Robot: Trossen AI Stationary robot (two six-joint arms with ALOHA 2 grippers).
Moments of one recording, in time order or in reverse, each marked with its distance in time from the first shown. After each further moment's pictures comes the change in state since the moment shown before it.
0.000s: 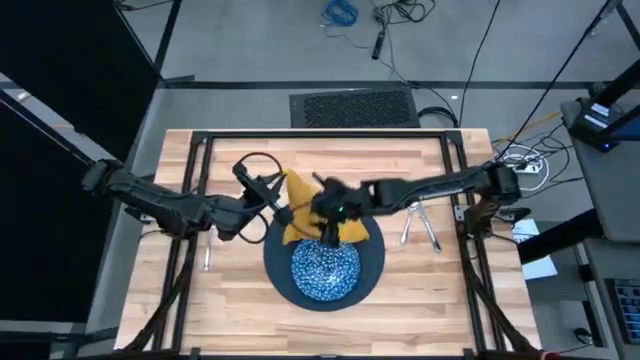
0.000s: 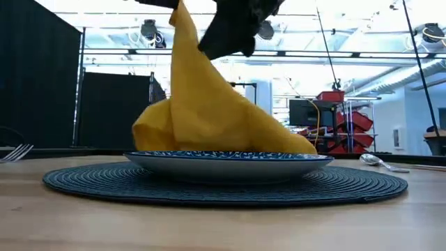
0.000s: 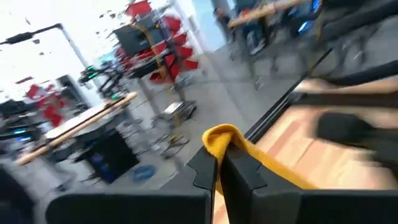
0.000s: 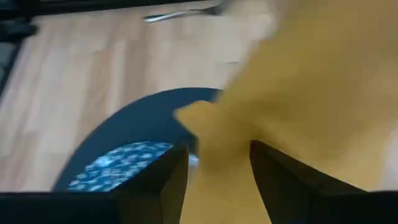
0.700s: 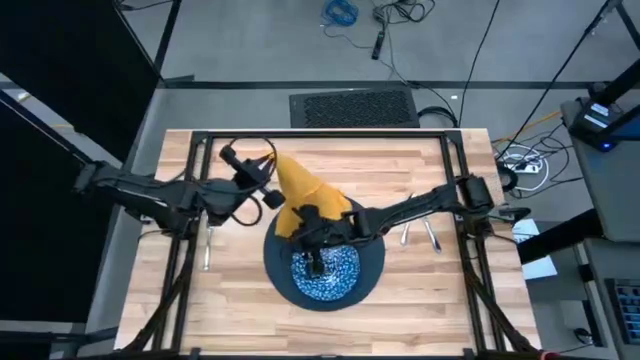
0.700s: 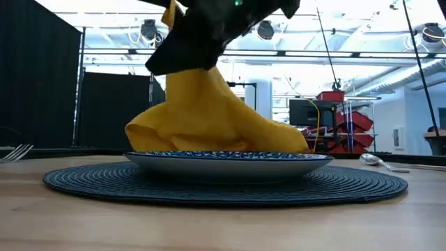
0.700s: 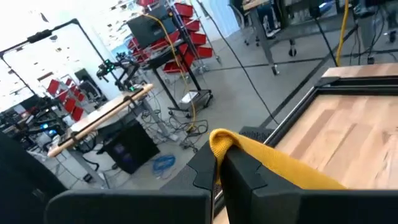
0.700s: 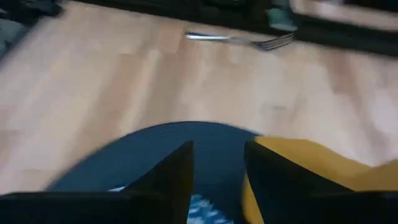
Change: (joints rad) left arm 0.051 -0.116 0.098 -0.242 0.035 -0.005; right arm 0.076 0.216 0.000 0.308 0.142 -0.230
